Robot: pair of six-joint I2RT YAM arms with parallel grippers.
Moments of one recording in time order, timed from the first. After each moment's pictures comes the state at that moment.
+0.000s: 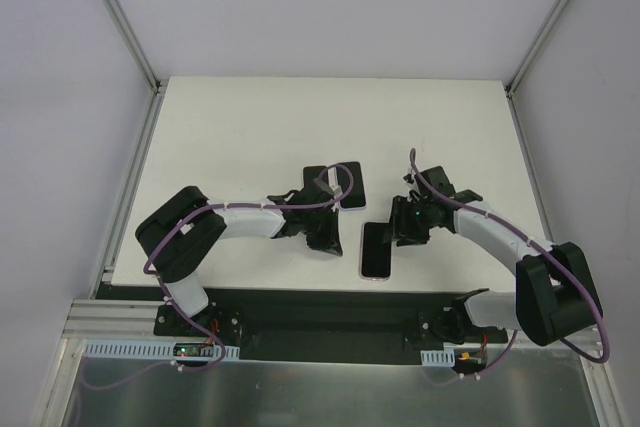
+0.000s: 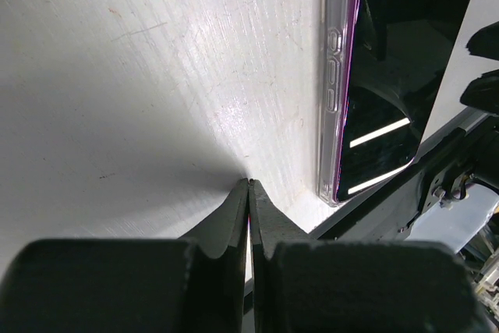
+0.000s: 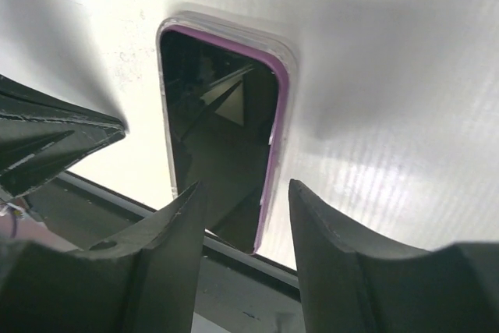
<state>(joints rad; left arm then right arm) -0.87 1.72 0.84 -0.10 0.34 -0.82 0.39 1.31 0.67 -0.54 -0.35 0.48</state>
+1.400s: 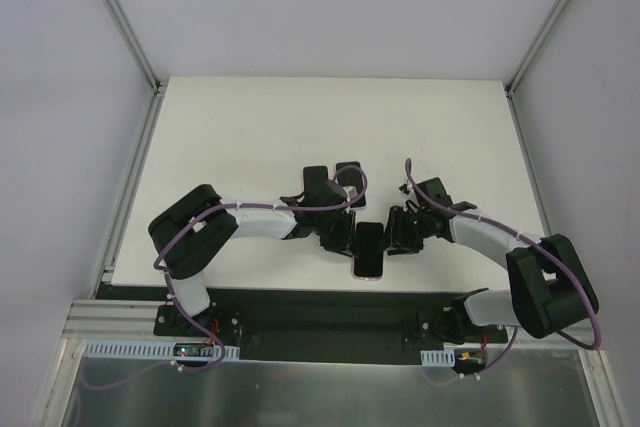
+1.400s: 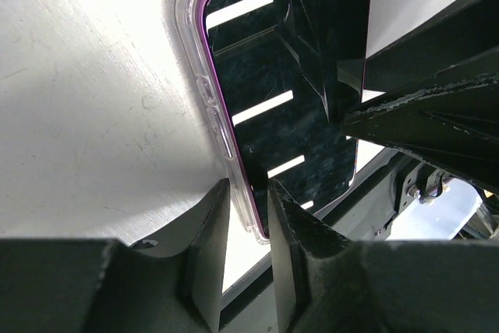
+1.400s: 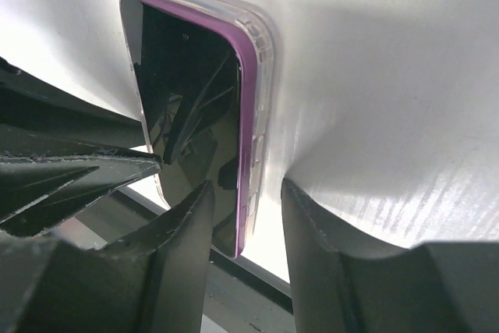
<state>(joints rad) -0.93 1.78 0.91 -0.04 0.36 -0.85 0.40 1.35 0.56 -0.38 -0.46 0.50</state>
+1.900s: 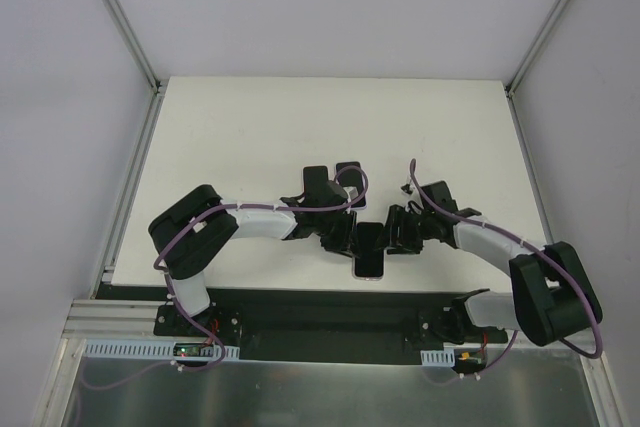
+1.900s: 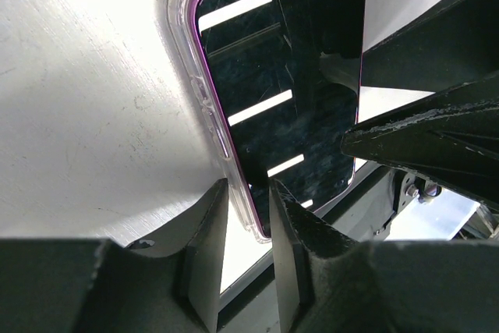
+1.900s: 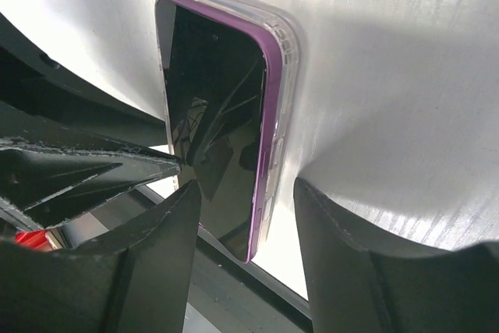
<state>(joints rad) -0.94 1.78 0.91 -0.04 0.36 -0.85 0.37 1.30 0.51 -0.30 -0.51 0.50</state>
